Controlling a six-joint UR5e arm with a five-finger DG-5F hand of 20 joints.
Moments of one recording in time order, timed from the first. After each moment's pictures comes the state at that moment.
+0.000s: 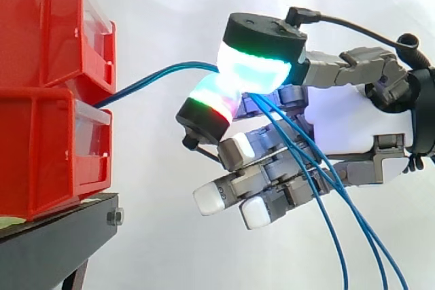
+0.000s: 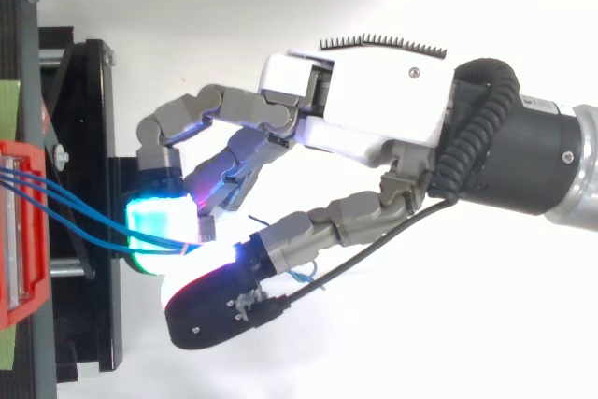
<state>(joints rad) 0.16 -2.28 -1.13 -2.92 -1.22 -0.02</state>
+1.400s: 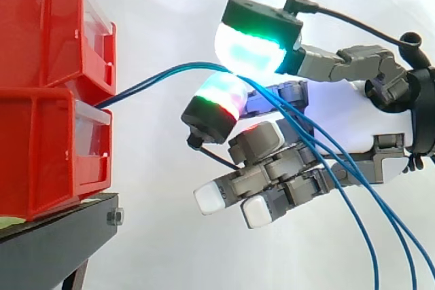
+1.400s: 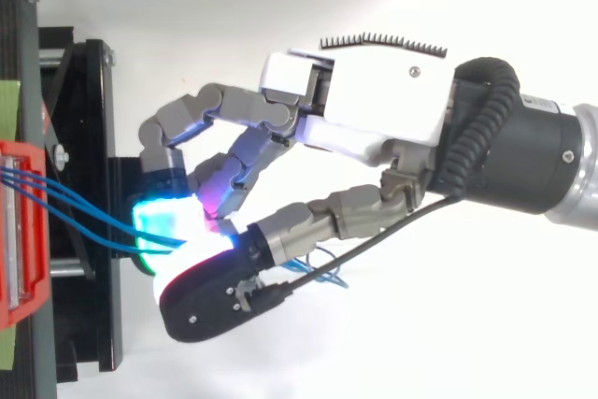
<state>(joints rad) 0.16 -2.28 -1.13 -2.92 -1.21 -0.02</state>
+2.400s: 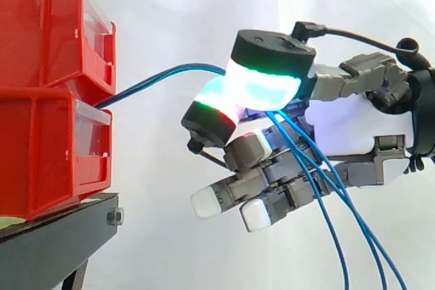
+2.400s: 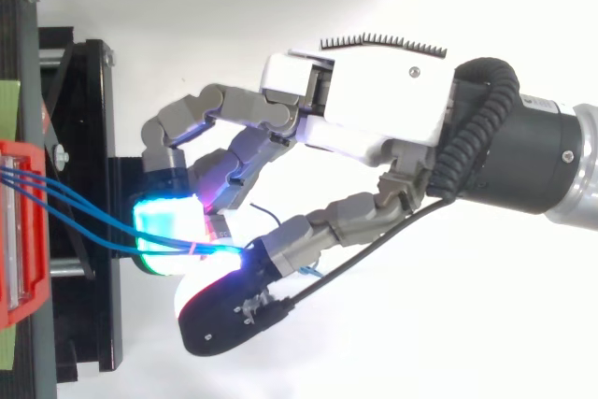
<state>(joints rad) 0.16 -2.28 -1.13 -2.92 -1.21 -0.02</state>
